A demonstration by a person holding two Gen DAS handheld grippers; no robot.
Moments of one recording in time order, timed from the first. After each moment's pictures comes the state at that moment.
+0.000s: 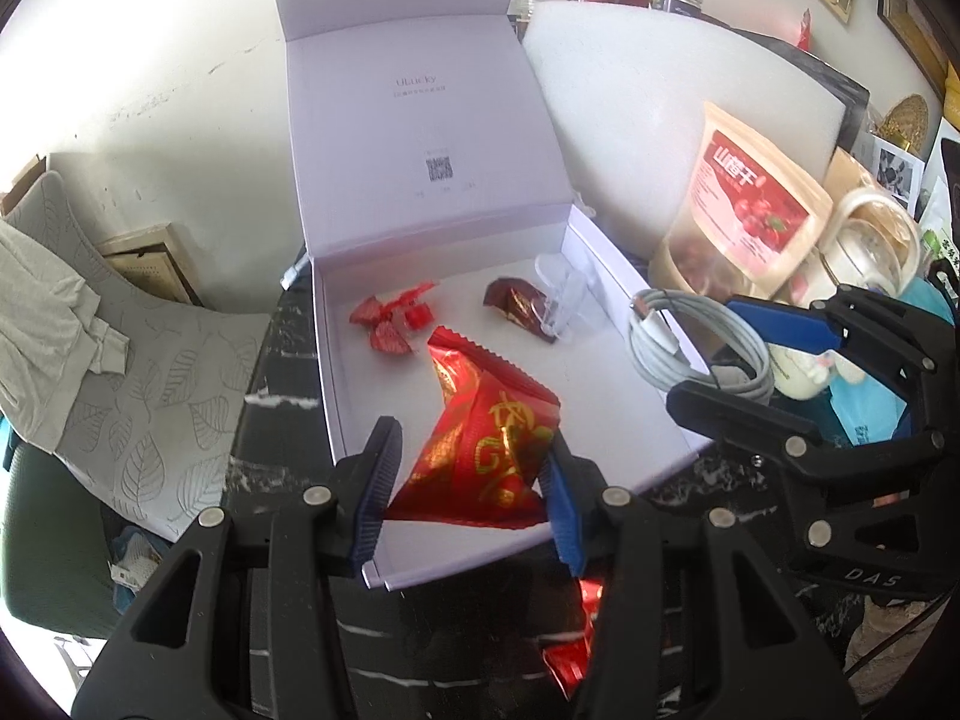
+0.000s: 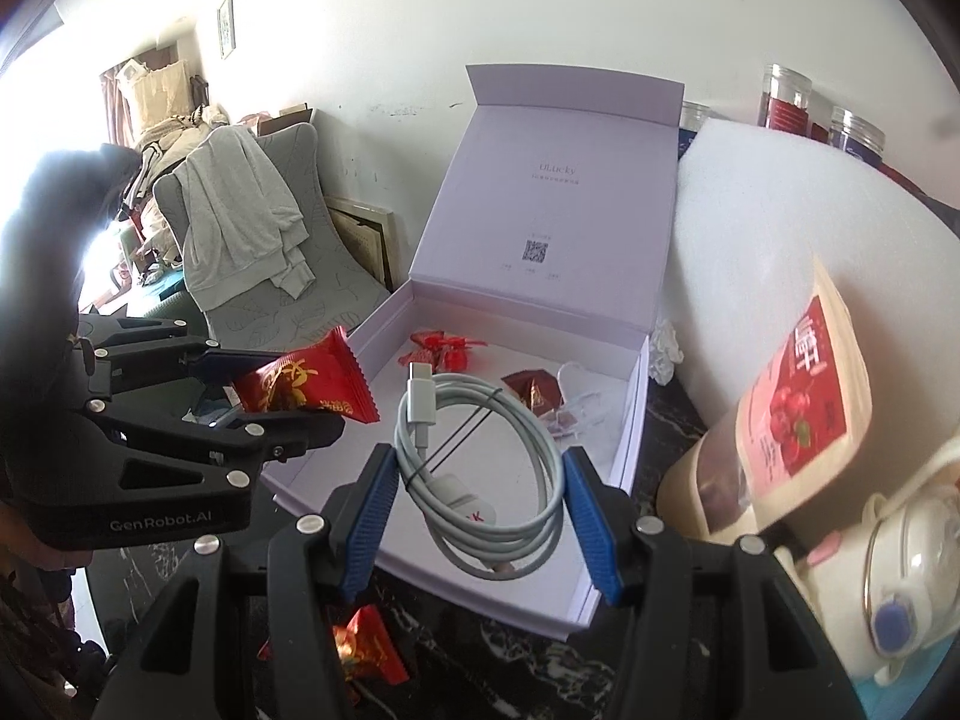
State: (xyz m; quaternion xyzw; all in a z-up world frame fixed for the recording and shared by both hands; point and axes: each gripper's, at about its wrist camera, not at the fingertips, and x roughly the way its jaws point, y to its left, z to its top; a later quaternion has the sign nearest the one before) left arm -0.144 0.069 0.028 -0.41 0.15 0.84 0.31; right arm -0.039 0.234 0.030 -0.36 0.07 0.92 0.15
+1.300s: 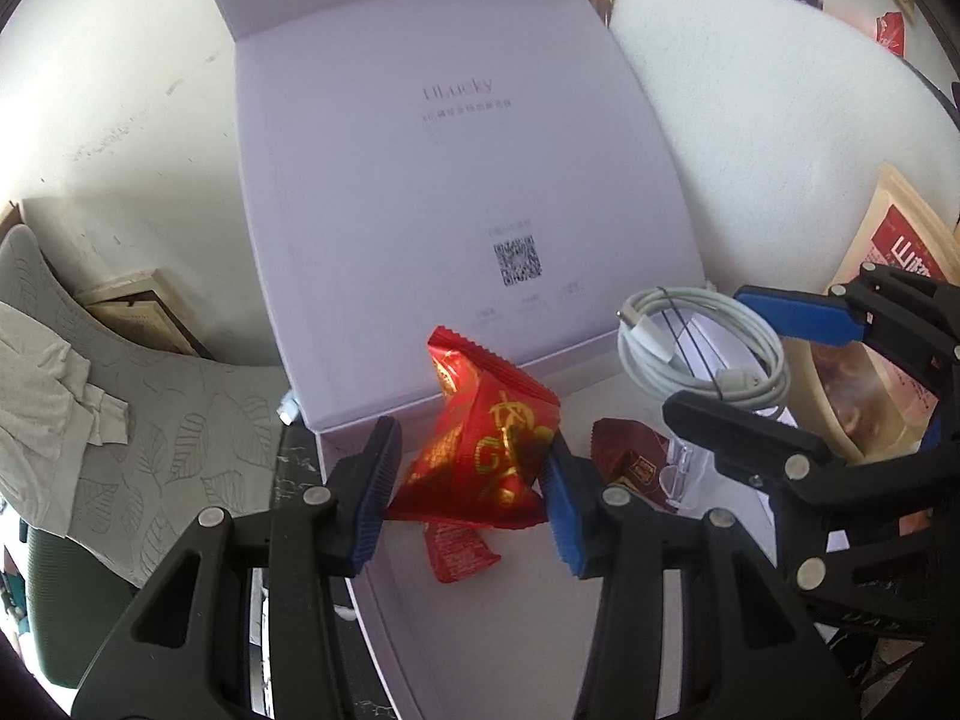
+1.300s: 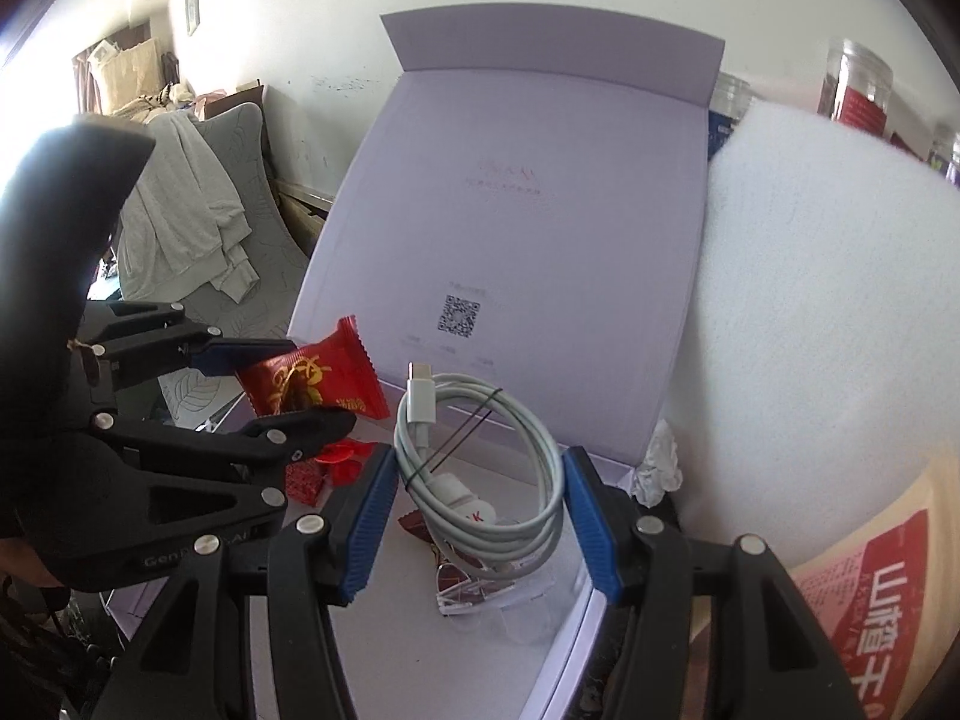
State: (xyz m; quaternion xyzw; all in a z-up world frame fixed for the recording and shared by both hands) left arm -0.277 0.139 -0.002 -0.42 0.19 0.83 0.30; right arm -0.151 0.331 0.005 -0.40 0.07 0.90 0.17
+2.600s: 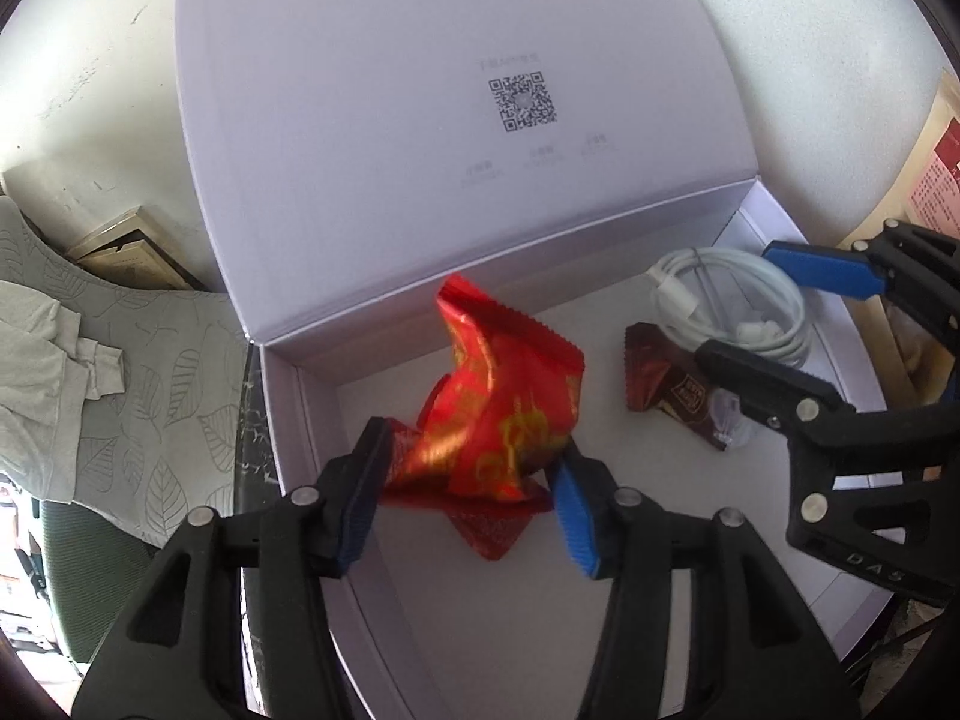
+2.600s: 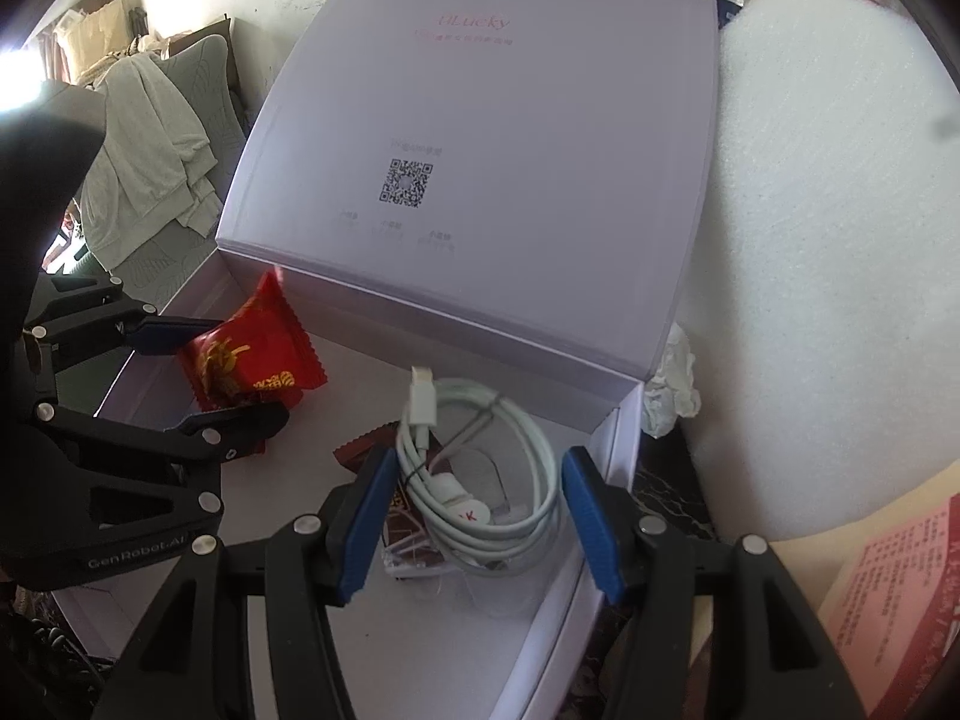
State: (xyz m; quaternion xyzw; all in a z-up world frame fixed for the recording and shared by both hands) left arm -0.266 0.162 -0.054 -0.50 0.24 0.79 0.27; right arm -0.162 0.338 -0.040 -0.48 0.08 0.86 0.18
